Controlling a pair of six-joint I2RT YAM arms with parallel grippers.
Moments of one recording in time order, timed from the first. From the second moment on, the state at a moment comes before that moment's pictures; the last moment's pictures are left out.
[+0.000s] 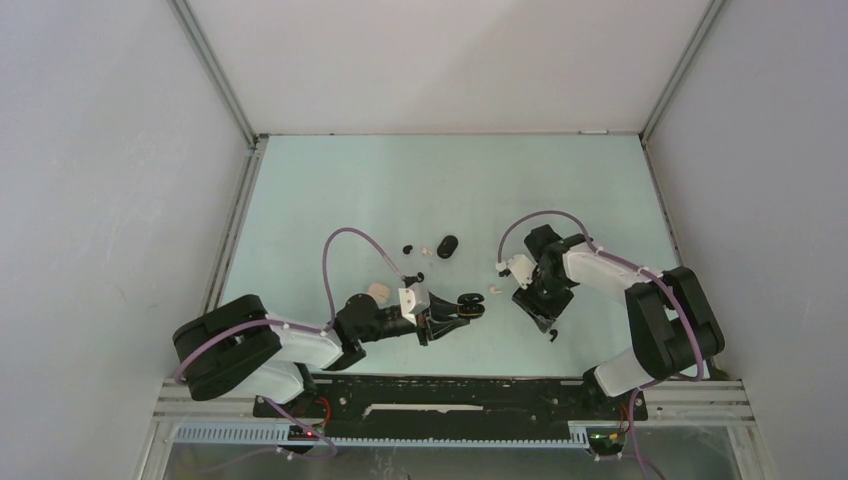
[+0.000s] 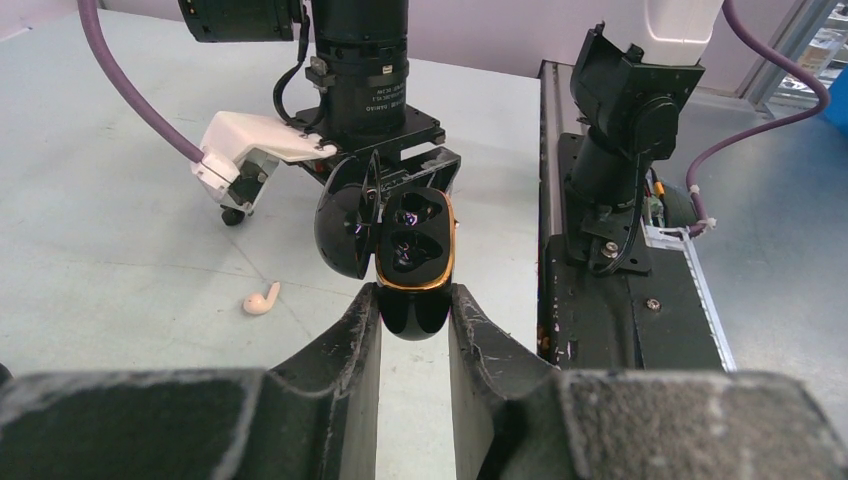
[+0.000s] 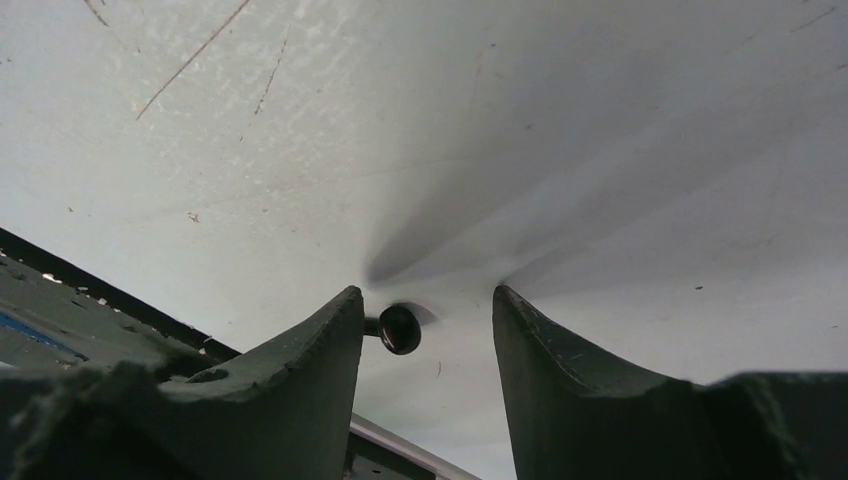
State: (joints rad) left arm -1.00 1.38 0.22 1.26 0.39 -0.12; right arm 0.38 1.52 0.79 -0.83 -0.15 -0.46
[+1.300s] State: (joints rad) left arm -1.00 1.38 0.22 1.20 0.38 -0.10; right arm 0.42 1.56 0.79 -0.92 -0.03 -0.51
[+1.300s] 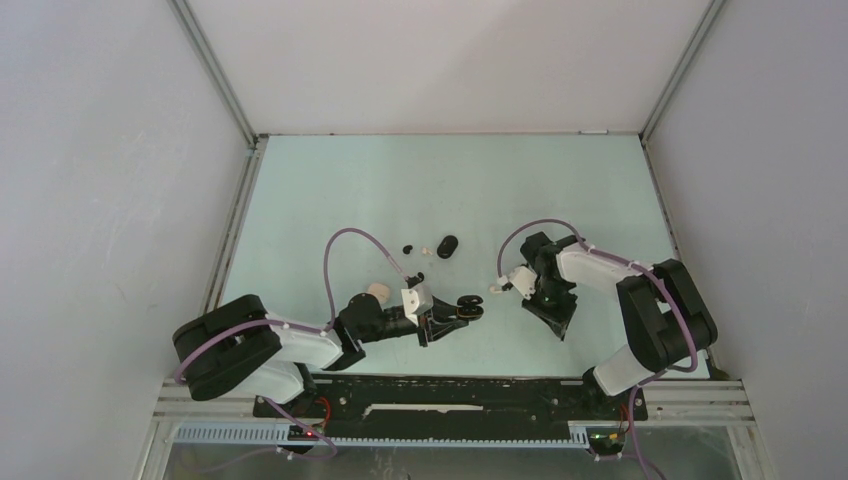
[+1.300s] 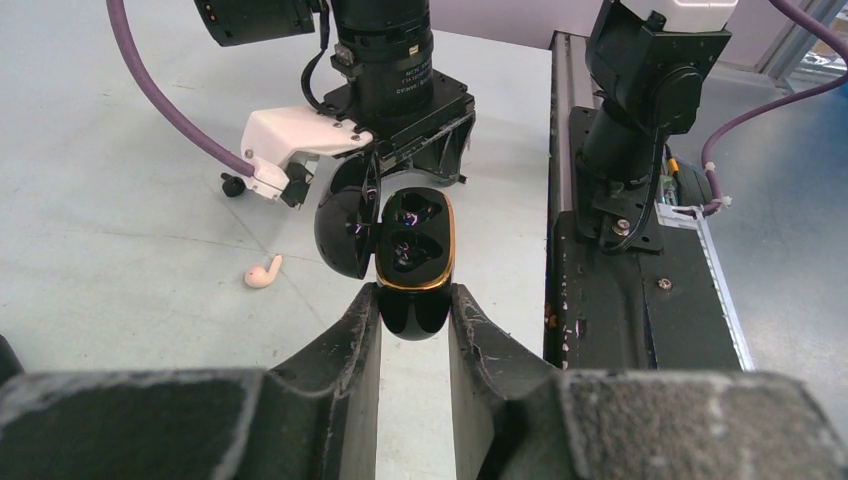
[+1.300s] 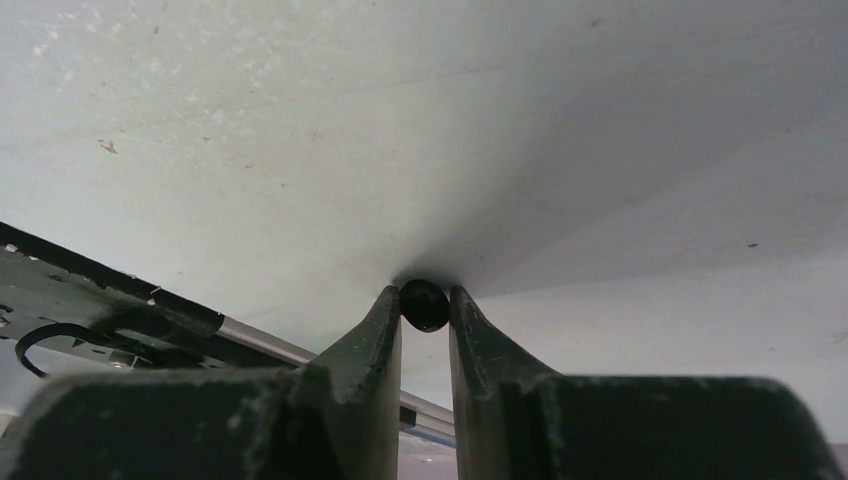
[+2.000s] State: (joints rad) left arm -1.00 1.42 0.25 1.20 0.34 -0.13; right arm 0.42 1.26 1.13 -0.86 -0.06 -0.74
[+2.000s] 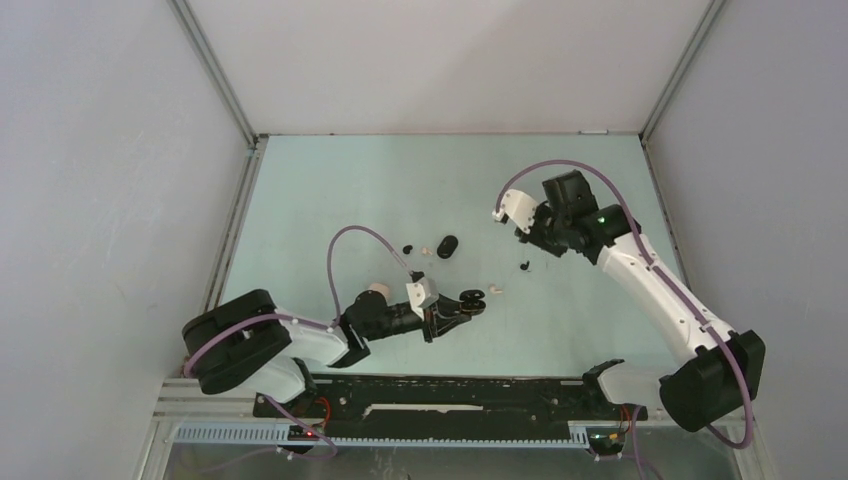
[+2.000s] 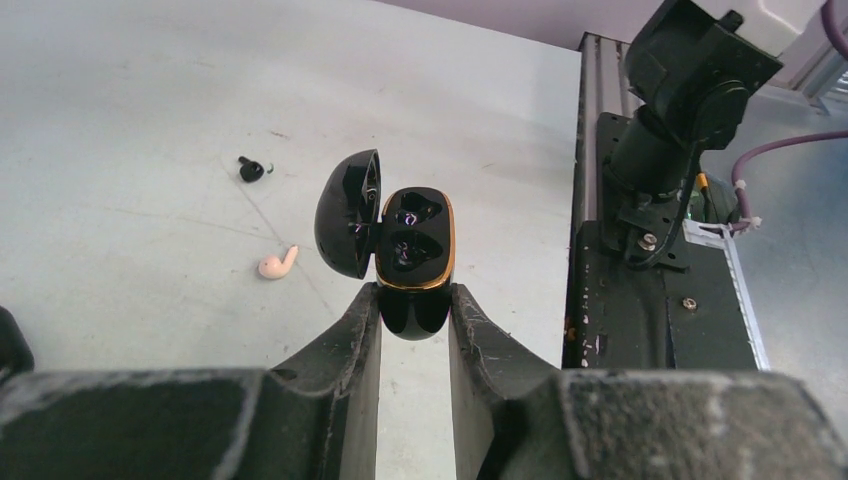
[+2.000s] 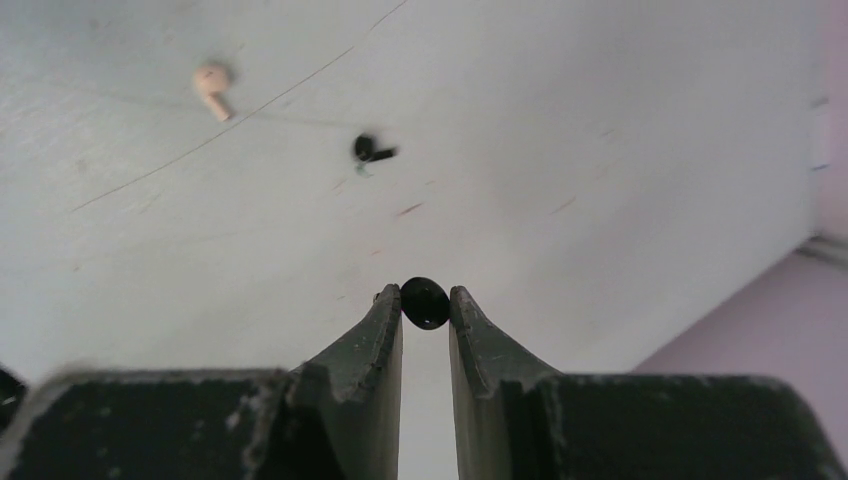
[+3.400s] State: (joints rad) left arm -1.01 1.21 0.14 1.32 0.11 -0.15; right arm 1.19 0.78 0.71 -0.07 0.19 -0.95
